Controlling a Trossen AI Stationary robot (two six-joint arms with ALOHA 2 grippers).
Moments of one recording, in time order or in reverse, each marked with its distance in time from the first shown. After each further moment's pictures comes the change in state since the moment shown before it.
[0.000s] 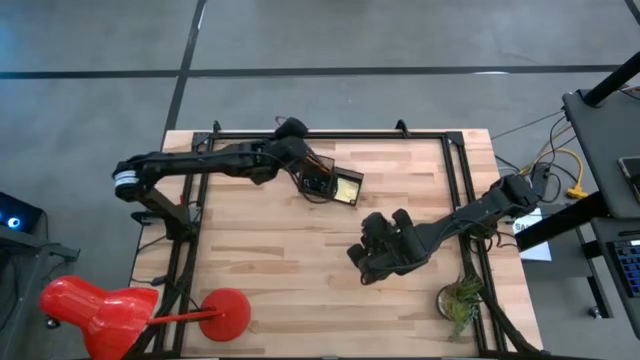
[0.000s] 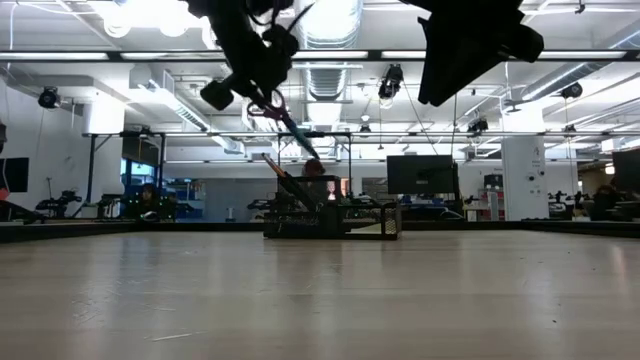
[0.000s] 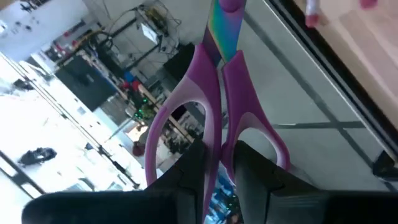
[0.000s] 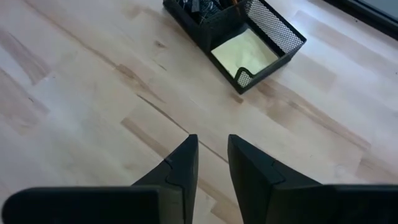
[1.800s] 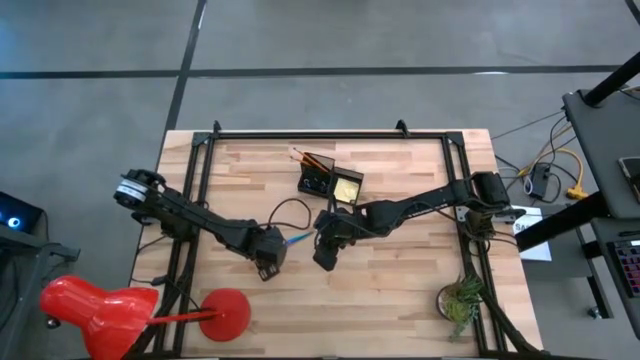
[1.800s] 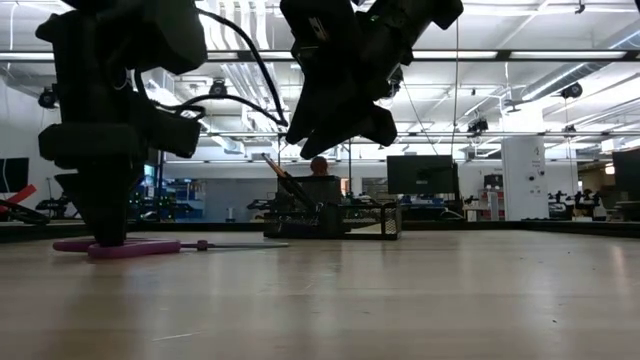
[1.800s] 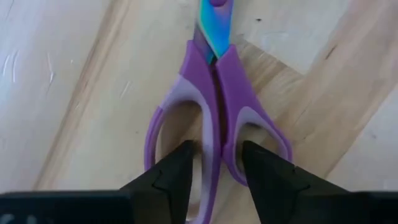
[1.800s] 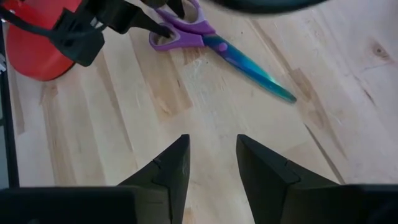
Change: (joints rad) left arm -0.556 0.074 -0.473 -0.084 0.871 -2.298; right arm -0.282 0.177 -0.010 0.698 -0.683 -0.634
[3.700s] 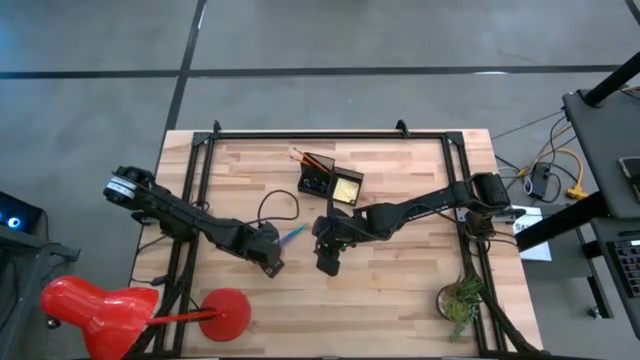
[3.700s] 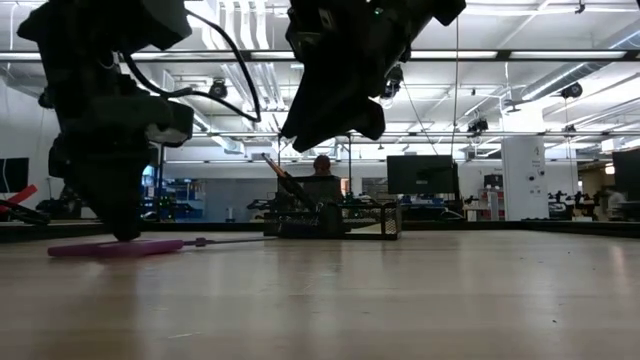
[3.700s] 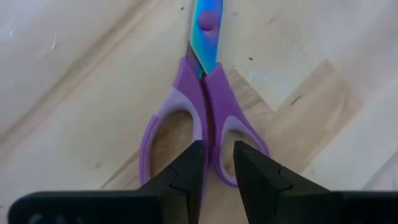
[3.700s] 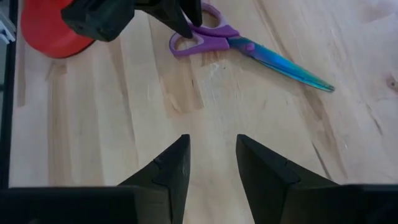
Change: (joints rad) left arm -0.028 -0.103 -0.069 0.122 -0.043 -0.312; right arm 0.020 0.001 0.000 0.029 0.001 -0.156
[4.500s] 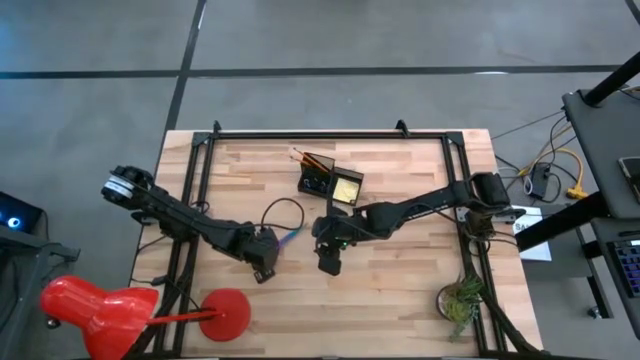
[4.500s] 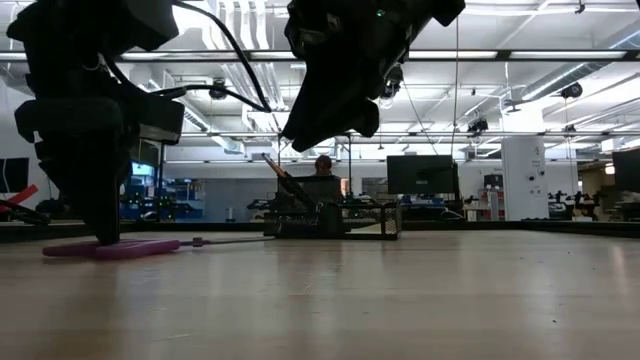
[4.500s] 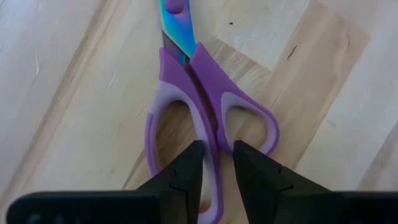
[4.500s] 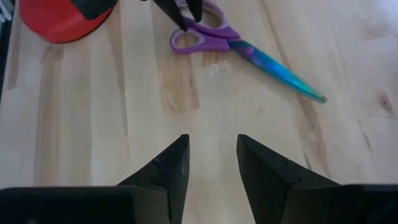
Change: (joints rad) left arm -0.027 -0.020 -0.027 -0.011 0.021 0.264; right arm -0.007 0.000 0.000 -0.001 0.000 -0.101
